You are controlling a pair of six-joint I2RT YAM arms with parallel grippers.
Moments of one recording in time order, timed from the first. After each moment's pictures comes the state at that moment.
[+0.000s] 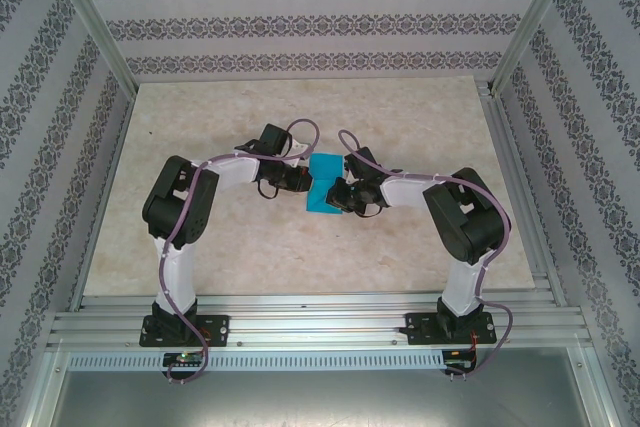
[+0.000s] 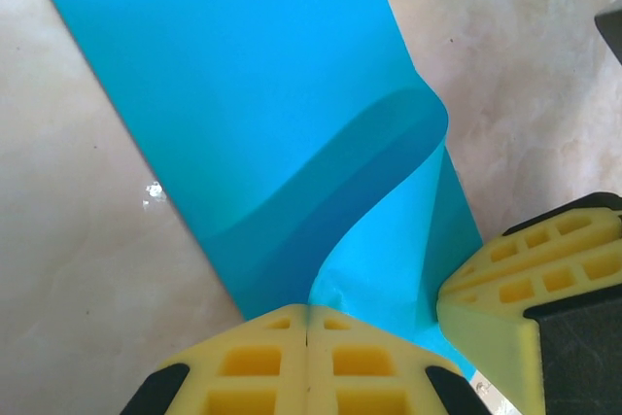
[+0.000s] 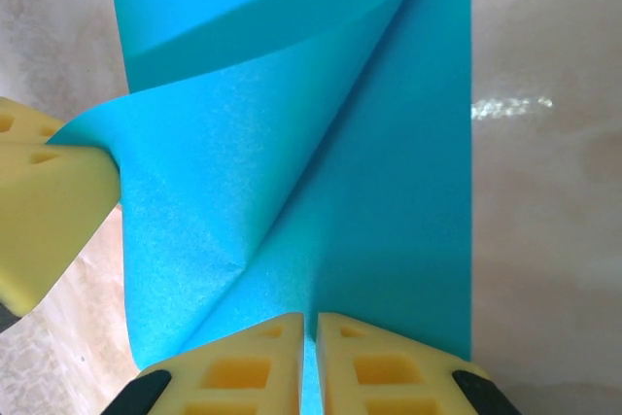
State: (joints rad) left arm -0.44 2.04 1.29 -0.30 0.56 -0.18; right arm 0.54 1.87 0.98 -0.12 -0.36 0.81
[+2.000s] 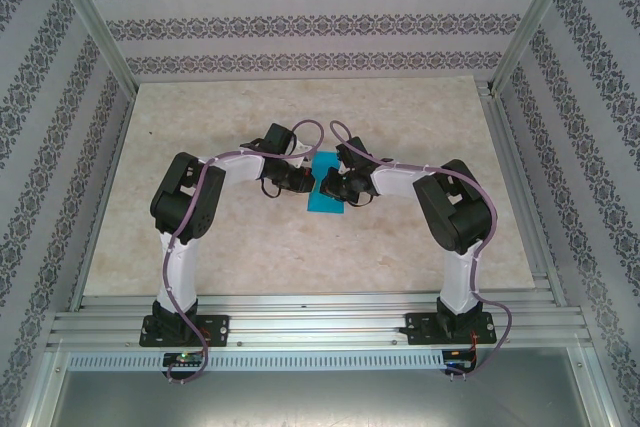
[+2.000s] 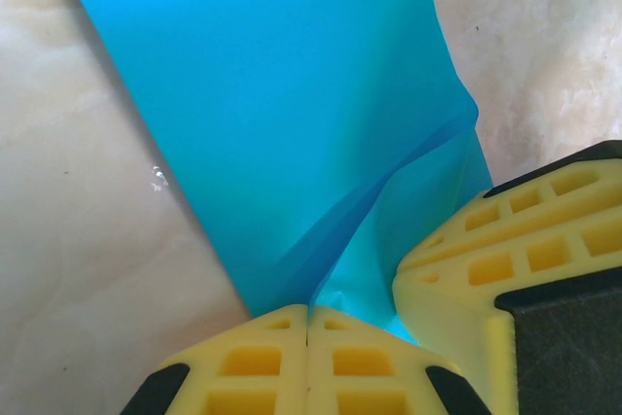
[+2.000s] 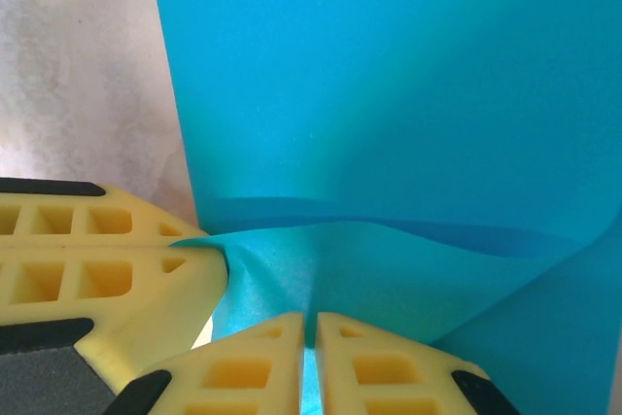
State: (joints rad) left arm -0.45 2.10 1.35 -0.34 0.56 -0.15; right arm 0.53 1.97 1.13 -0.18 -0.33 0.78
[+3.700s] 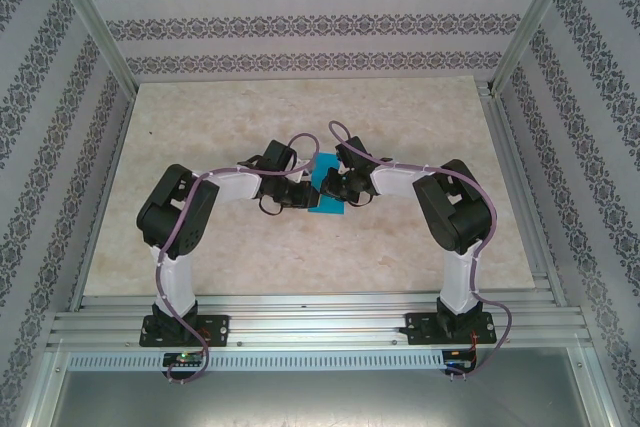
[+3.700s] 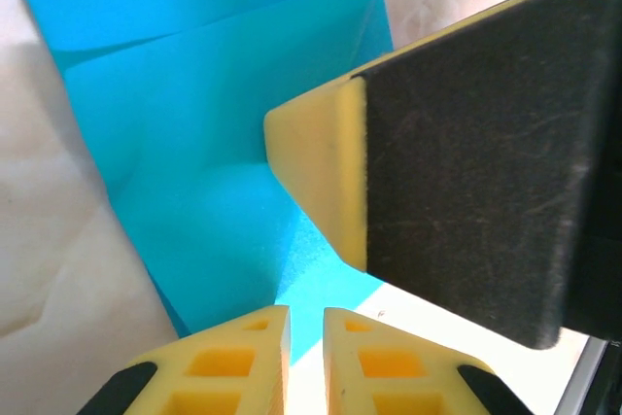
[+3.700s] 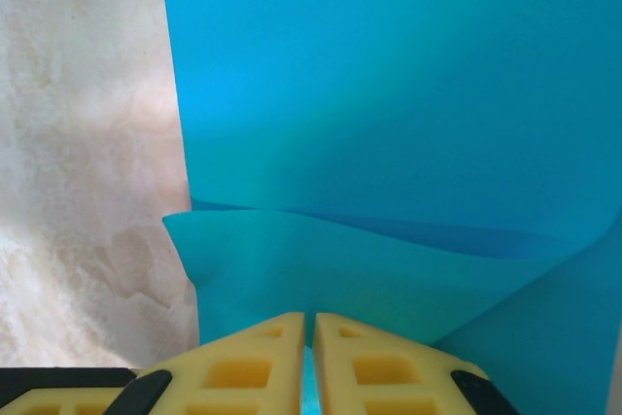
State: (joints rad) left arm -0.51 1.95 1.12 -0.20 0.62 -0.40; right arm 0.53 1.97 1.14 -0.19 -0.32 0.76
